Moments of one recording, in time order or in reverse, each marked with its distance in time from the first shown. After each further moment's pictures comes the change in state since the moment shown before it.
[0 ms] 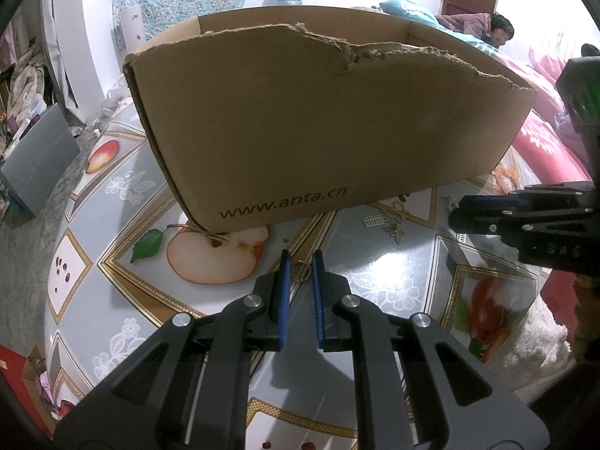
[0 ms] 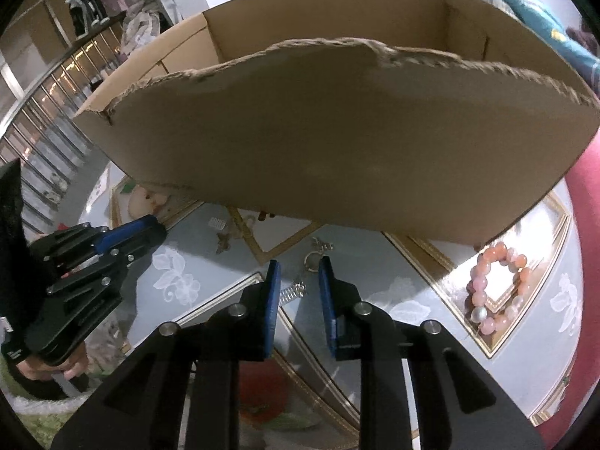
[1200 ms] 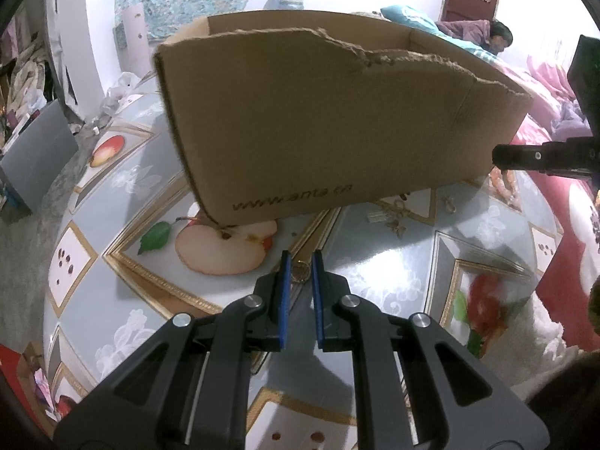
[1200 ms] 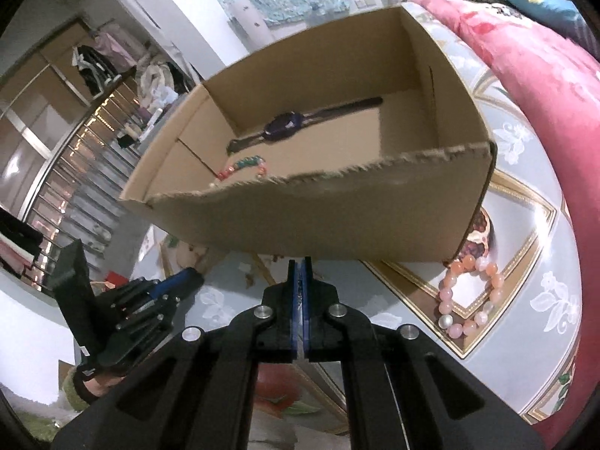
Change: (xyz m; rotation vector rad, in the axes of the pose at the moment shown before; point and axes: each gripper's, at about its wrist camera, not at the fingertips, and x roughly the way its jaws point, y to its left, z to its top) left arm -0.010 0.011 -0.007 -0.028 -0.020 -0.021; right arm -0.033 -0.043 0.018 0.173 -0.100 0.238
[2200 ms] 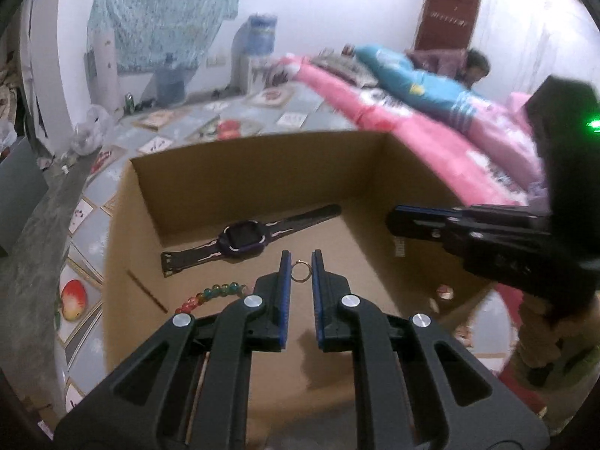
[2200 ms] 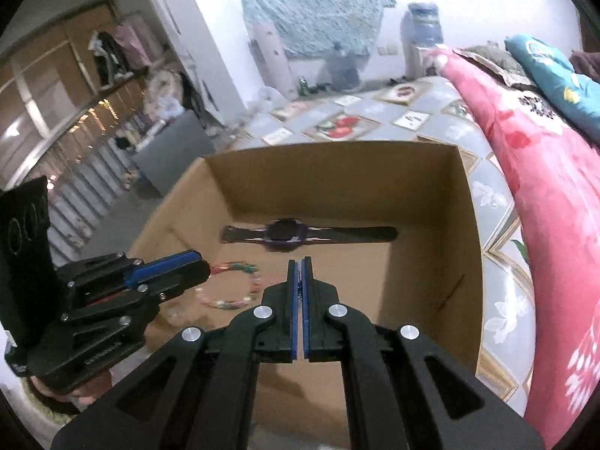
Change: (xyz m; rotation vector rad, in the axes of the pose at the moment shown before) left arm 0.029 -0.046 0.169 0.028 -0.066 -0.107; right arm 0.017 0.011 0.113 -0.165 -0.095 -0.099
